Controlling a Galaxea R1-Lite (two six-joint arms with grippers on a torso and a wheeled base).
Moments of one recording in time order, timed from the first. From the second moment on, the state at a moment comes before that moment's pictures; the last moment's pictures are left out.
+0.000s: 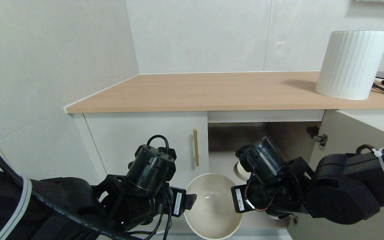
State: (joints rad) left arm -0.72 1.79 -0.76 -0.22 0.26 -0.36; right arm 0.81 1.90 -1.04 0.00 -0.17 0.49
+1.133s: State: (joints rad) left arm -0.71 1.75 -0.76 -0.29 0.26 -0.39; right arm 0.47 2.12 -0.92 -0.49 -0.16 0.53
